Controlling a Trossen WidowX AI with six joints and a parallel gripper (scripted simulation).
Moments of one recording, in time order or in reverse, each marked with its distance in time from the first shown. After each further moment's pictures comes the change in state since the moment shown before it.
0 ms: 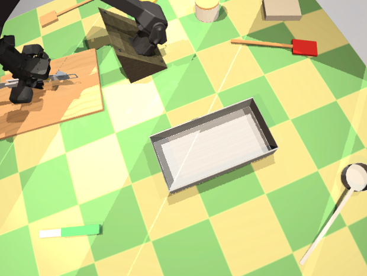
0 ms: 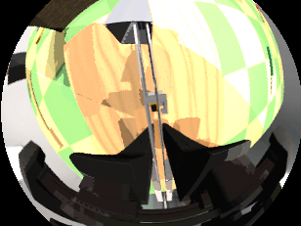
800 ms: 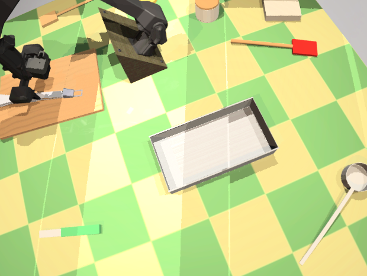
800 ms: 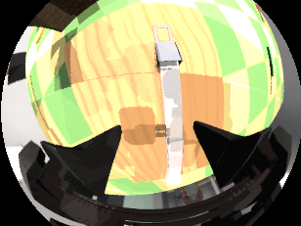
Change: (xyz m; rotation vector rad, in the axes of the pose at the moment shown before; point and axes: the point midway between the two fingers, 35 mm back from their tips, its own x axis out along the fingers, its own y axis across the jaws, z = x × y) arm 0.000 0.000 0.001 0.000 -0.001 0.001
